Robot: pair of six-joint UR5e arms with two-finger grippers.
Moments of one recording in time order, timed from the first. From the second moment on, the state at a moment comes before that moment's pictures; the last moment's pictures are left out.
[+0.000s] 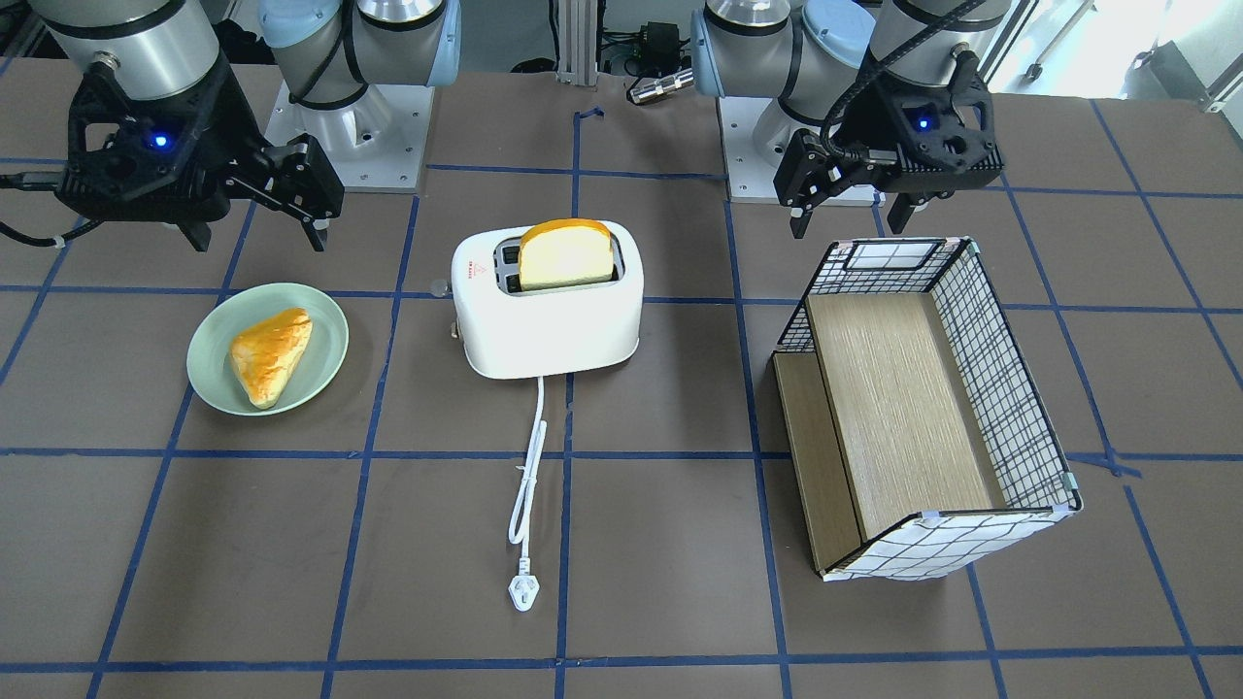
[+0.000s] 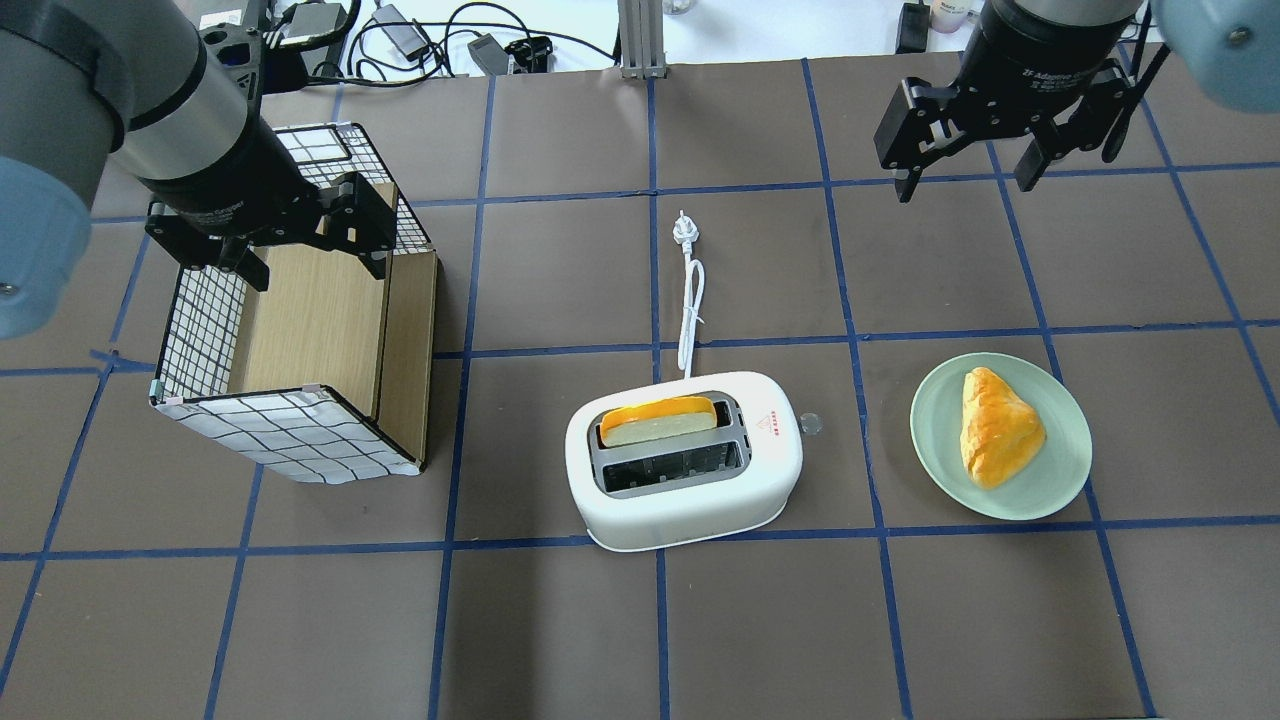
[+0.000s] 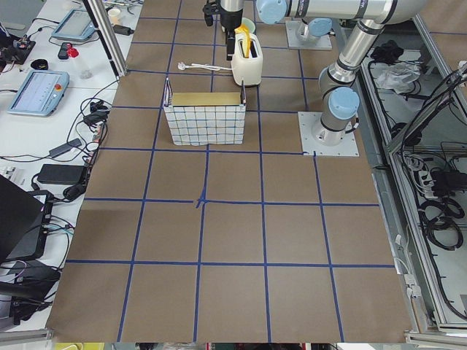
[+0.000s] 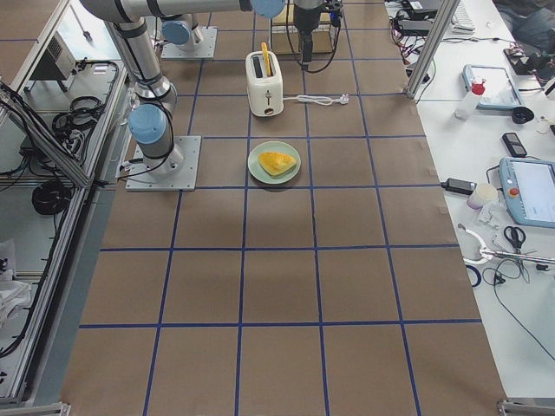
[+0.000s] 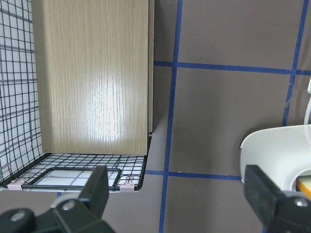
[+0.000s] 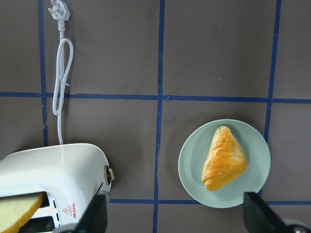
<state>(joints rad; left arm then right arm) -1.57 -1.47 -1.67 -1.51 1.60 -0.08 1.57 -1.54 1.47 -1.51 -1.59 -0.04</state>
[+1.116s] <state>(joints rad) -1.57 -1.47 -1.67 -1.51 1.60 -0.08 1.57 -1.54 1.48 -1.49 -1.59 -0.04</state>
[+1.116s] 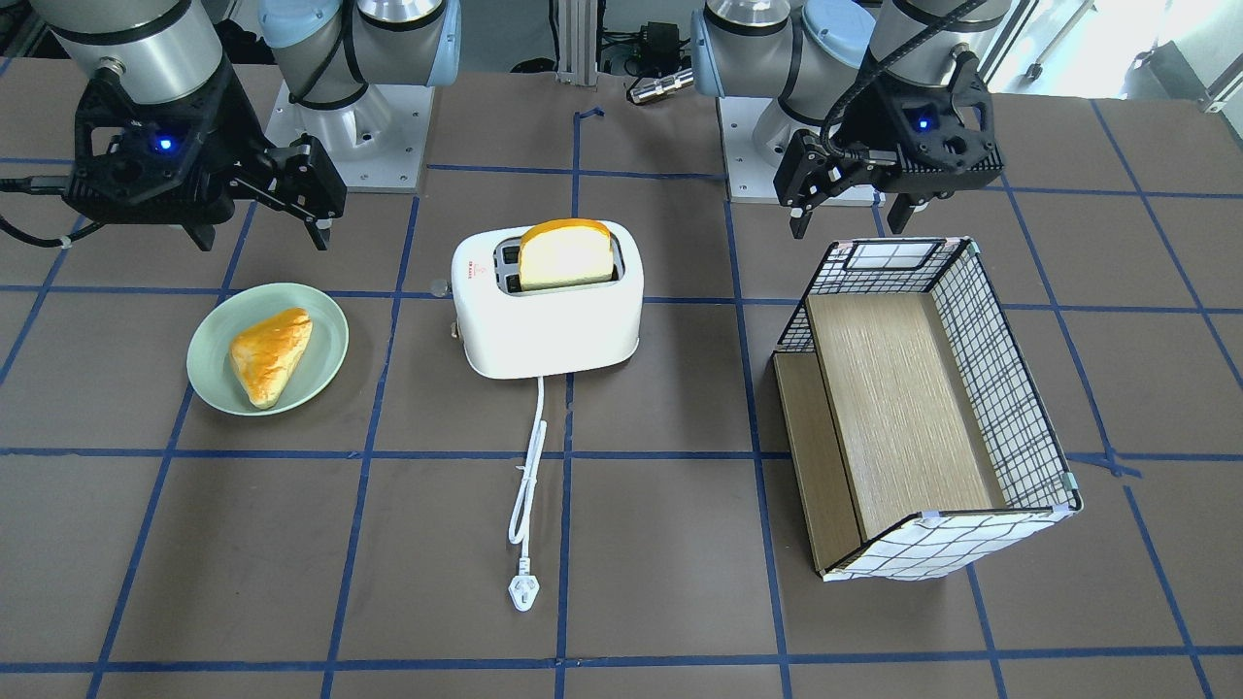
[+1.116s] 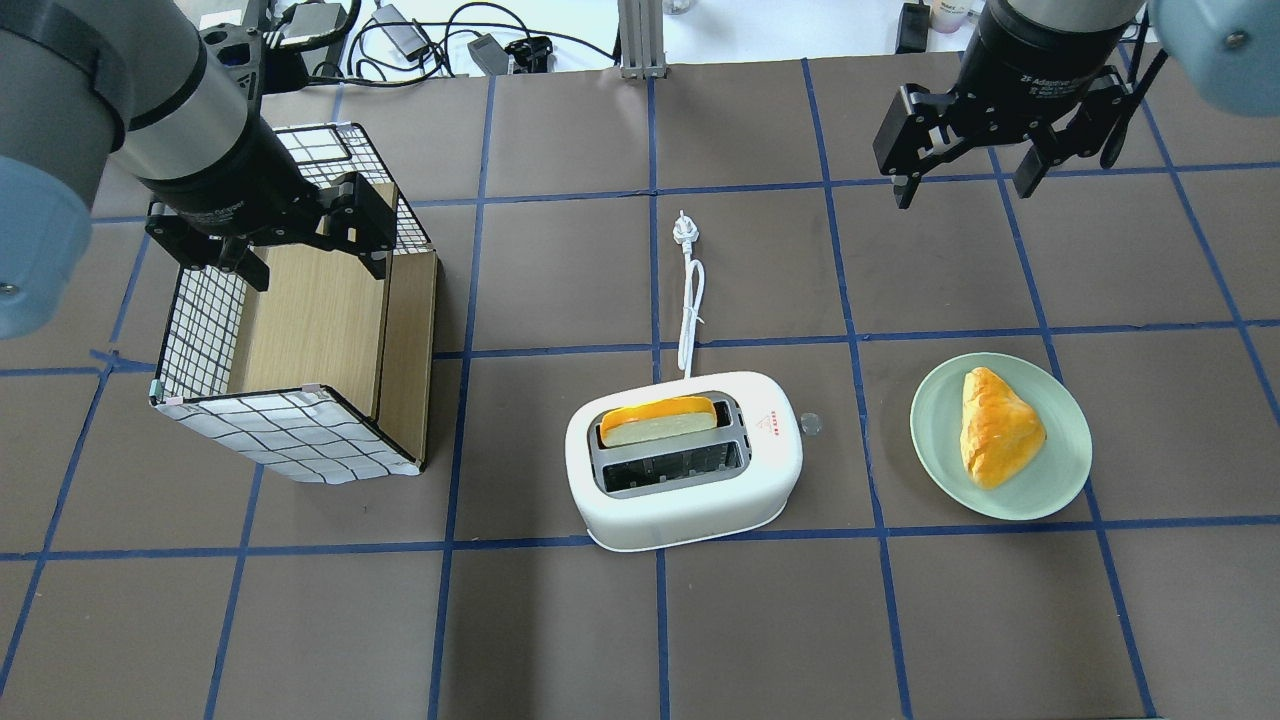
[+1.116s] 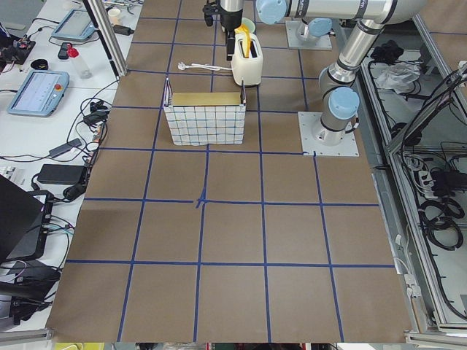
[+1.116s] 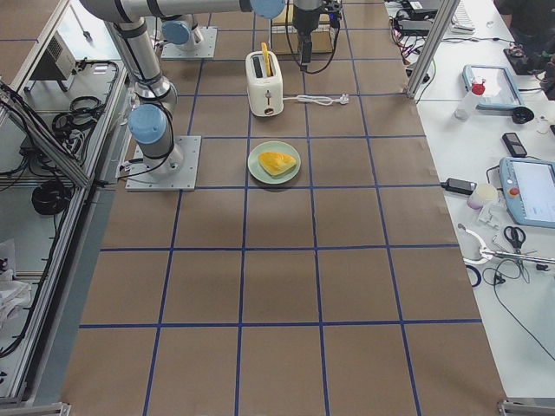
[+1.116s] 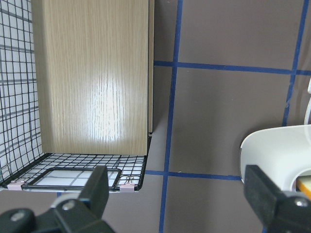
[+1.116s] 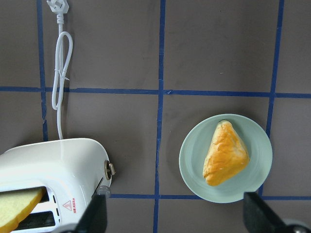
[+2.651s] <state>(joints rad) -1.57 -1.47 -1.67 -1.51 1.60 -0.08 1.56 -1.55 1.62 -1.37 -1.41 0.01</state>
